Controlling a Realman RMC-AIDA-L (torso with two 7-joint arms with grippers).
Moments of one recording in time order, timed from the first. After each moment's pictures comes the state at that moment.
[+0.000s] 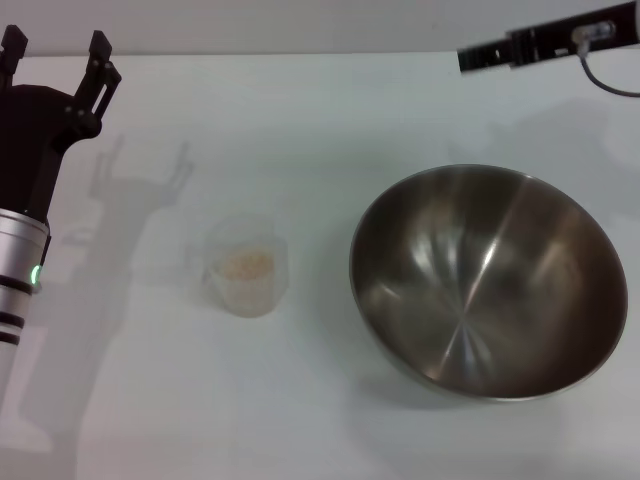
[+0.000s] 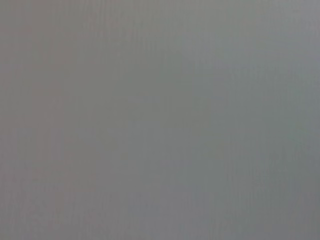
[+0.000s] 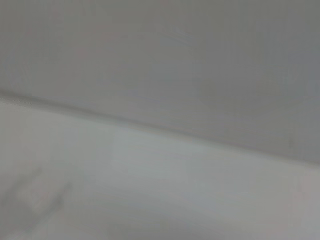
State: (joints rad) left arm -0.40 -2.08 -0.63 -0.36 2.08 1.38 0.00; right arm 0.52 2.06 -1.24 -1.60 0.65 1.38 -0.29
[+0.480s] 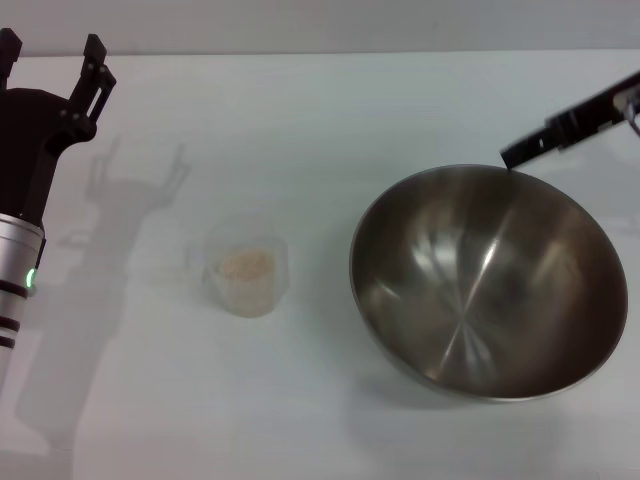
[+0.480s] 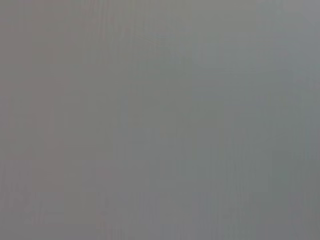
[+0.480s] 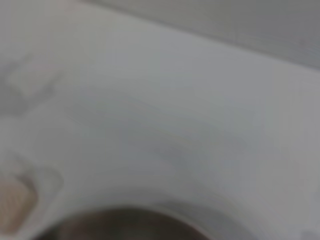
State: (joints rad) left arm -0.39 -2.08 -0.63 -0.35 2.08 1.39 0.00; right arm 0.64 2.01 -1.16 -1.47 0.57 1.68 -0.39
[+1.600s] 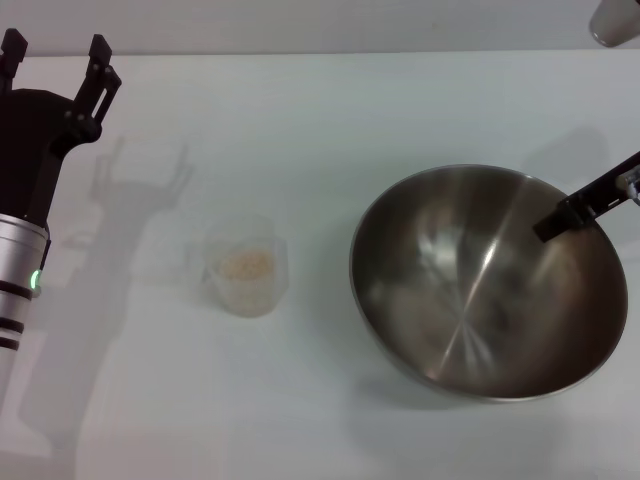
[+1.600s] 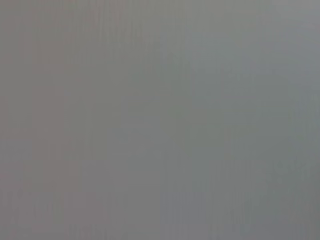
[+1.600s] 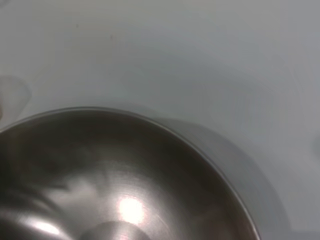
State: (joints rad) left arm -0.39 -2.08 -0.62 -0.36 2.08 1.39 0.00; right arm 0.64 2.03 -1.15 -1.25 0.48 1.65 -0.54
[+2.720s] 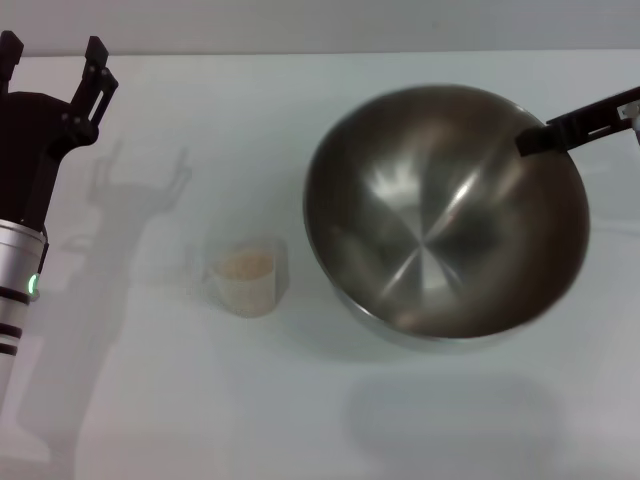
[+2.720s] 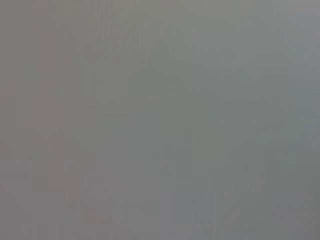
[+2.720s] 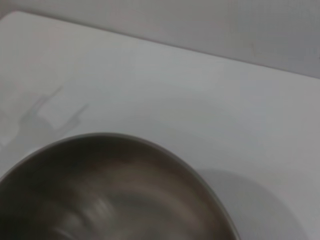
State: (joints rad) left arm -0.38 -2.08 -0.62 -0.36 2.08 1.40 0.00; right arm 0.61 2.06 -0.96 -1.34 0.67 1.61 -0.63
